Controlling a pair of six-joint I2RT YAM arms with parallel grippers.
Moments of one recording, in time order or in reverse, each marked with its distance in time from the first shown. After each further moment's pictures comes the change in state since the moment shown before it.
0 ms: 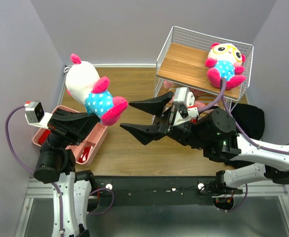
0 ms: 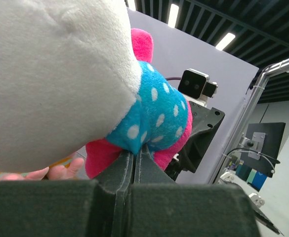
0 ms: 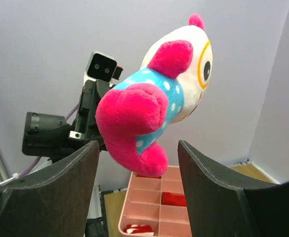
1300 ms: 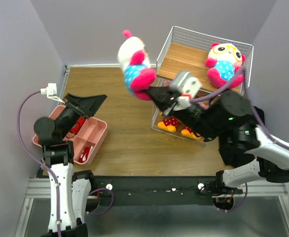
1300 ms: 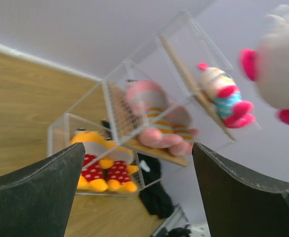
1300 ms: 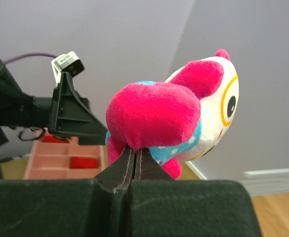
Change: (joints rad) left arm 0.000 0.109 0.069 -0.824 -0.008 0.572; right arm -0.004 0.090 0.372 -0.440 0.304 -0.354
